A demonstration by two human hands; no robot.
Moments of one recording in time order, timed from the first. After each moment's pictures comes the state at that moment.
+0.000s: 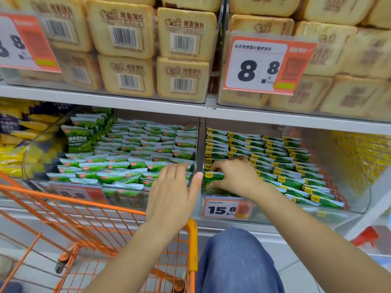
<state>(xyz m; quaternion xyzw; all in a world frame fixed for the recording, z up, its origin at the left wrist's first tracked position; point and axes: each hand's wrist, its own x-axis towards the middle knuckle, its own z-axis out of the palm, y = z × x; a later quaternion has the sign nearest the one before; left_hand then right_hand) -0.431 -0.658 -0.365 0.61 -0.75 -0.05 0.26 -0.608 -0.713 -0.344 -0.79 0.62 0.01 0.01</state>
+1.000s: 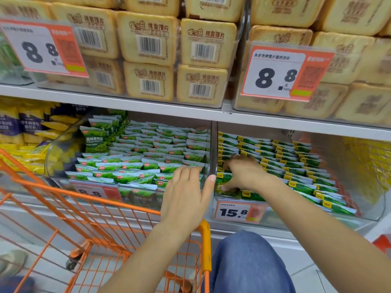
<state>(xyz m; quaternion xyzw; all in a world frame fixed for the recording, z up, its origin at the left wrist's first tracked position) -0.430 -0.656 -0.364 0.60 -0.75 -0.06 0.26 -0.600 -0.731 -0.335 -0.76 0.64 0.10 0.02</state>
